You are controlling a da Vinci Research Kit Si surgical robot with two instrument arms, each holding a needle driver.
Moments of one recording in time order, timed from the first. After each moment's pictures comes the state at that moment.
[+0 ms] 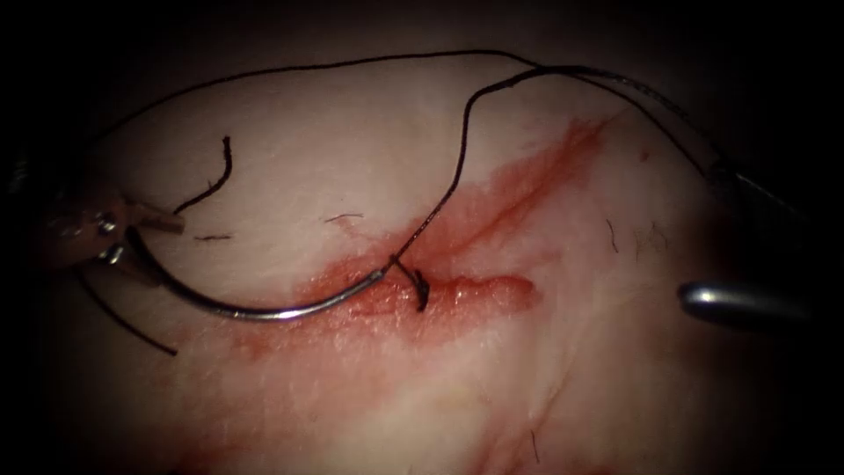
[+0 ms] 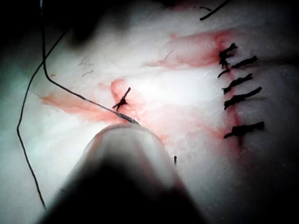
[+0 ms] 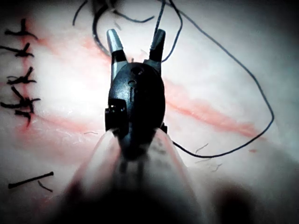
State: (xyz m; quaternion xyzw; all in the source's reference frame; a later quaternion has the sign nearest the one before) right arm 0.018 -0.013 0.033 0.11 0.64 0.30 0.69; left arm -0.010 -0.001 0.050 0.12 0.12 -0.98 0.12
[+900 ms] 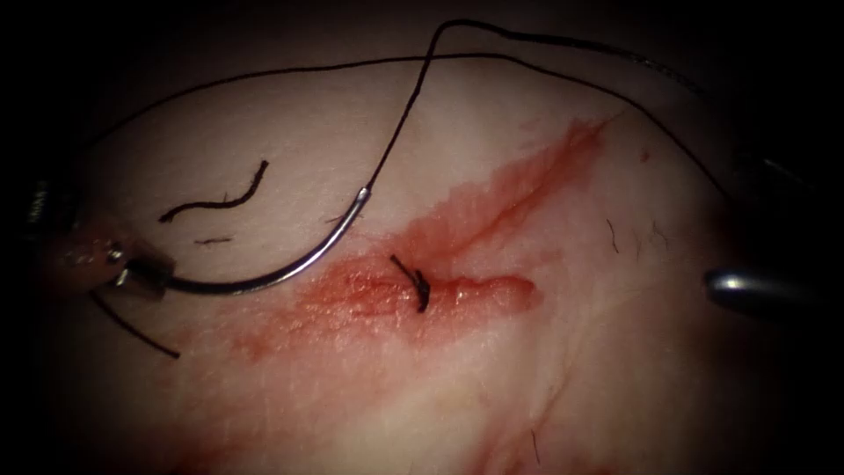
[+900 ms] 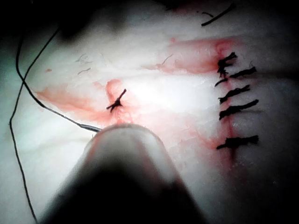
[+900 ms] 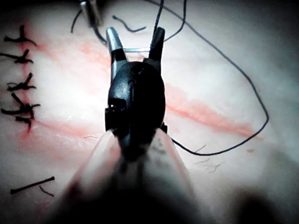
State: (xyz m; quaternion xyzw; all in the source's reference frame) right arm 0.017 -0.011 0.032 0.11 0.65 0.31 0.69; left arm -0.010 -0.003 0.051 0.05 0.14 -0.99 0.05
